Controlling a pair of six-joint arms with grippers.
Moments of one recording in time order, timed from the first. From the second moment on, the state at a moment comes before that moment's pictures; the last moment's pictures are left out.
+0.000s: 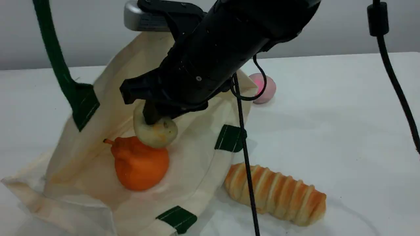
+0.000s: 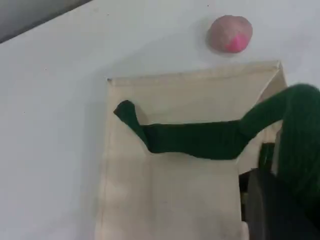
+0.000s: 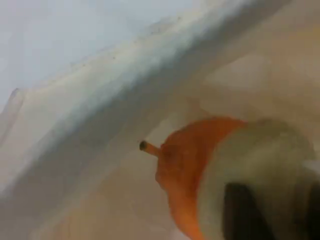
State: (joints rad) left arm -0.38 1.56 -1.66 -0.13 1.11 0.15; right arm 0.76 2.04 -1.25 0.93 0.24 -0.64
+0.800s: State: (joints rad) left arm -0.38 1.60 -1.60 -0.14 1.08 0.17; right arm 0.41 1.66 -1.25 0.69 0.66 -0.54
